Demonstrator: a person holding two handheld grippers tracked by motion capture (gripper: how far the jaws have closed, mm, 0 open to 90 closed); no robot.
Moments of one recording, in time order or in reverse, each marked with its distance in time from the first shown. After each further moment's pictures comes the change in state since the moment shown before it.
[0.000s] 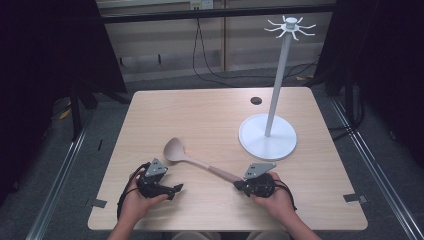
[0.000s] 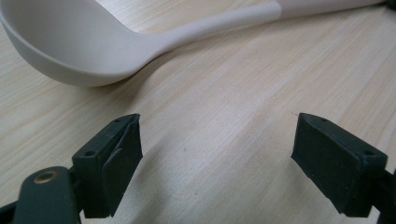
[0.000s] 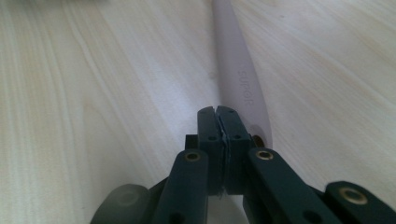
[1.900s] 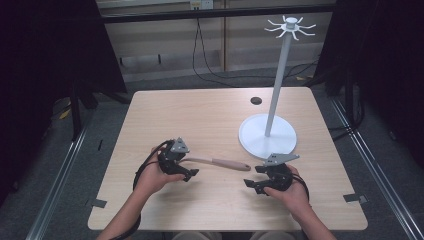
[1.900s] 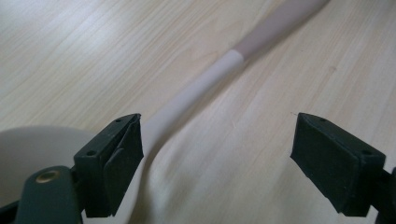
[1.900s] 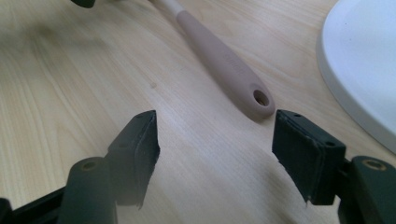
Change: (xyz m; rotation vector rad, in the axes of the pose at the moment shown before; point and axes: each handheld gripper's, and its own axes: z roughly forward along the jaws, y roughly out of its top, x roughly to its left) left arm 0.001 0.084 0.035 0.102 -0.101 0.144; right arm -0.033 -0.010 -0.032 -0.068 -0.051 0.197
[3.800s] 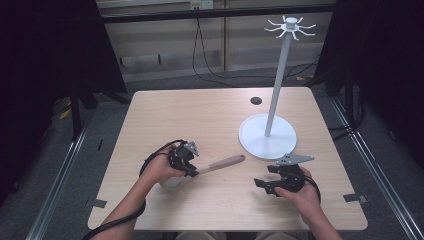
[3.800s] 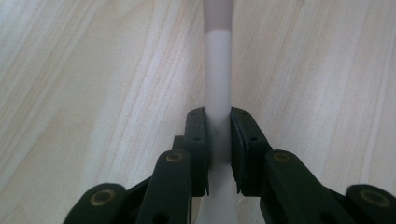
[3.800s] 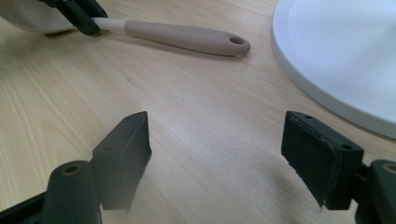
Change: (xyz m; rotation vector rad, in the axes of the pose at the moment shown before) left arm 0.011 0.009 0.024 0.248 -0.247 0.129; right arm -0.014 -0.014 -0.022 -0.027 -0.046 0.092
